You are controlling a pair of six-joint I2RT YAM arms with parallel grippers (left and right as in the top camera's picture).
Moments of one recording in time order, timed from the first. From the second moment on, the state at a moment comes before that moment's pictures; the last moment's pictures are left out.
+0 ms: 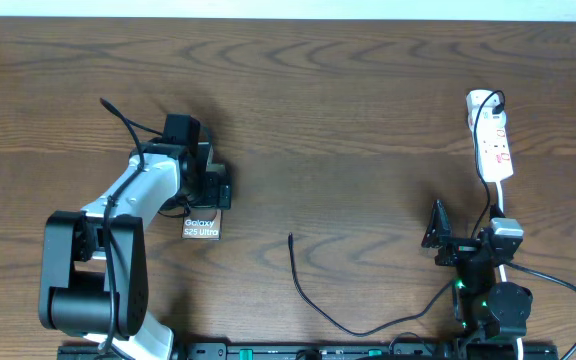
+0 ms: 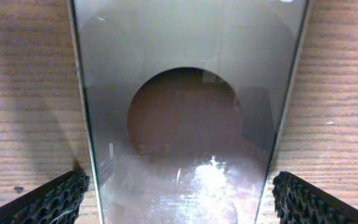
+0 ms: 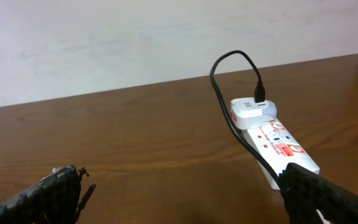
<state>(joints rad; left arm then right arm) -0.10 1.77 0.99 -0.69 0.08 -0.09 -0.01 0.01 0.01 -0.07 0.00 0.17</state>
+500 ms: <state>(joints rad) -0.10 1.77 0.98 -0.69 0.04 -0.10 -0.01 0.01 0.01 -0.07 0.00 0.17</state>
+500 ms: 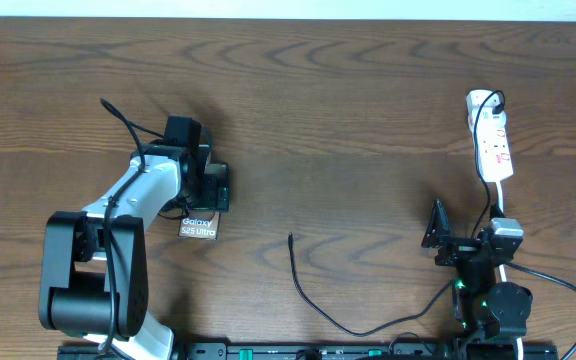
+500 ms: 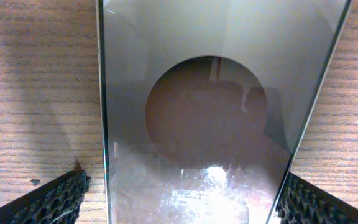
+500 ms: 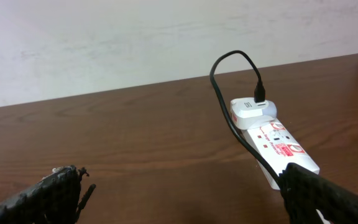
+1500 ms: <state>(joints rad) -0.16 1.76 0.97 -0.69 0.01 -0.03 -0.01 0.01 0.01 -0.07 0.00 0.17</state>
